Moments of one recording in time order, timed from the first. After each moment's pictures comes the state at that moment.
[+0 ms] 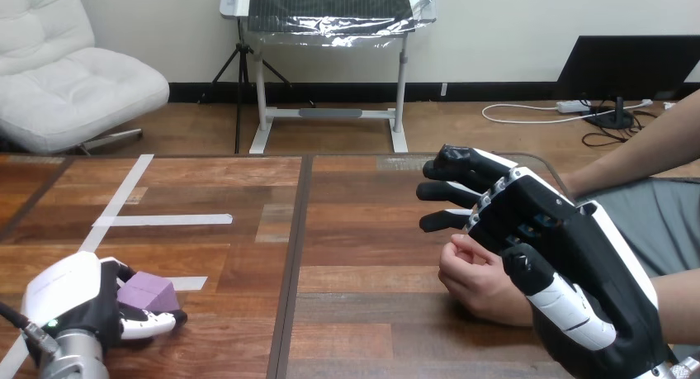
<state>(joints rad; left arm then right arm) -0.02 0.46 -0.15 0.16 0.72 0.48 0.04 0.35 -0.20 -0.03 -0.39 0.43 -0.29 0.56</state>
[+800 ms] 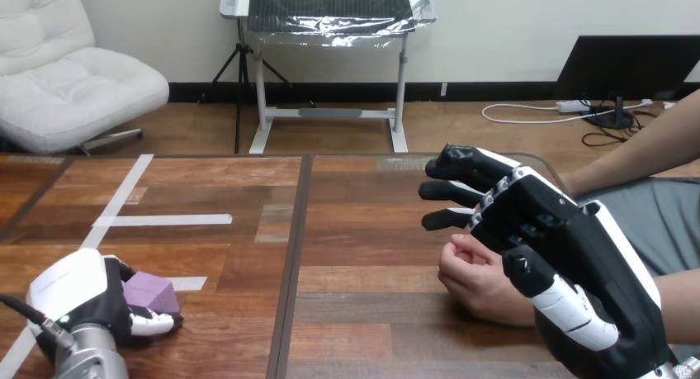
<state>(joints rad) -0.06 0.41 -0.18 0.18 0.75 0.59 0.08 0.35 -0.20 -0.04 -0.39 0.43 -0.29 0.57</state>
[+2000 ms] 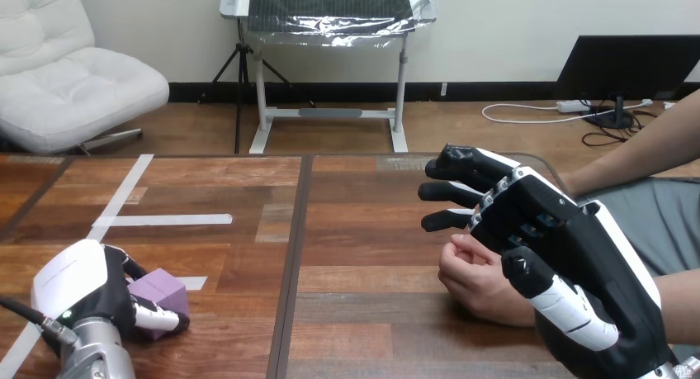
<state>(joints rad) -0.08 0.39 -0.15 0.18 0.68 0.56 0.16 0.35 -0.20 -0.04 -0.39 0.44 -0.29 0.57</state>
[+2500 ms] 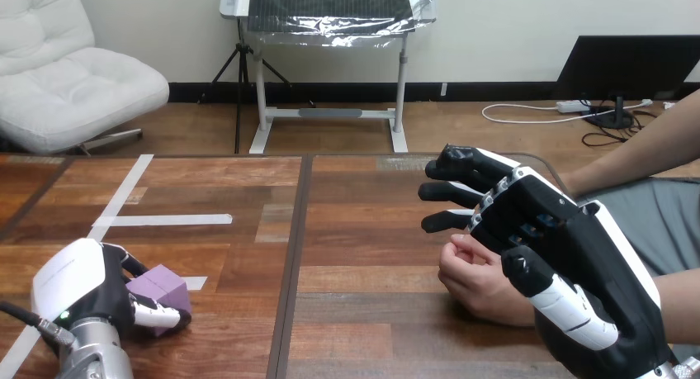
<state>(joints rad) -0.07 0.38 -0.14 0.18 0.64 0.52 0.17 0.35 -0.20 -0.04 -0.39 0.44 -0.28 0.57</state>
